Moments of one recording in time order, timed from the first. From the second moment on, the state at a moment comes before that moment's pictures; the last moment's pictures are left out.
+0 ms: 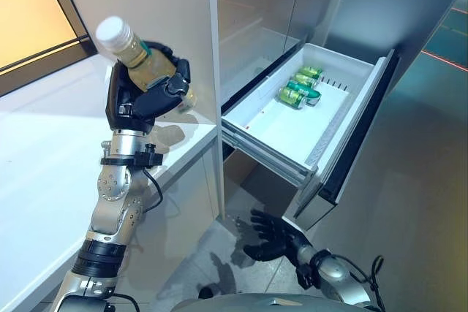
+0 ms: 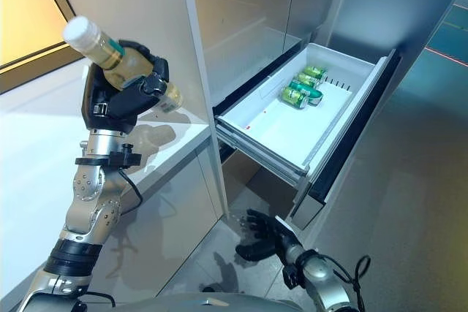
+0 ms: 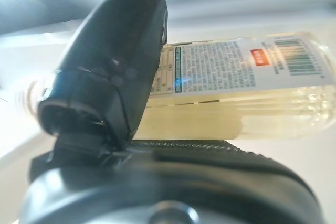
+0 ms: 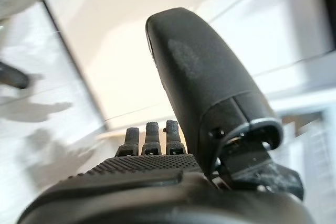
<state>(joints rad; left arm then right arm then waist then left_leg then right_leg) -0.18 0.45 -0.06 -0.22 -0.57 -0.38 0.00 0.11 -0.28 0.33 0.35 0.18 0.01 0.37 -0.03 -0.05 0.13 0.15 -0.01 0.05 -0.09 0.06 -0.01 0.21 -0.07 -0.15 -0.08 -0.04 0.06</state>
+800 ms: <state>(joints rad) -0.17 0.51 -0.33 -0.21 -0.57 -0.21 -0.38 -0.14 -0.50 0.25 -0.13 0.63 0.23 0.58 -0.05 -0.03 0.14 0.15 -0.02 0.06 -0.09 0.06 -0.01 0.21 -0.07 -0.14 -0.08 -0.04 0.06</state>
